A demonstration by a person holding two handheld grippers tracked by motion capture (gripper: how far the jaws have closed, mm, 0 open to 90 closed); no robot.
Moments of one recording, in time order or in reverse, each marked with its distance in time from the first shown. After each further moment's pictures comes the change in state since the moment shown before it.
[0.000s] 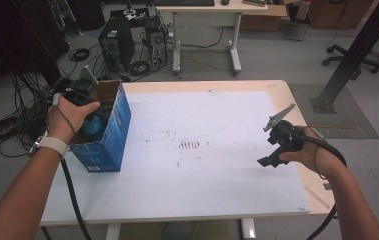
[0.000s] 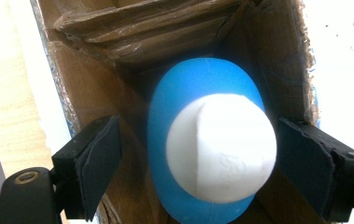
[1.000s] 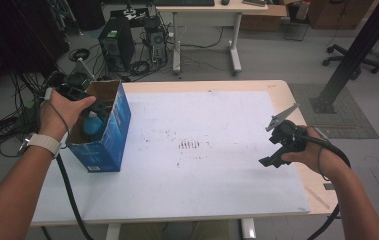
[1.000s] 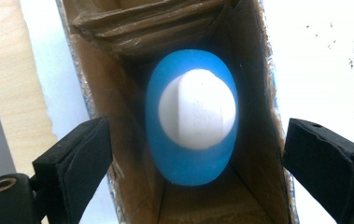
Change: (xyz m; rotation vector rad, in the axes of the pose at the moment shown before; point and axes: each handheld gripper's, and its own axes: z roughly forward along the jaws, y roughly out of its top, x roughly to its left) left arm -0.003 -0.002 -0.031 0.010 -0.009 -0.010; right arm 0.004 -0.002 -0.010 -0.015 -0.013 -0.004
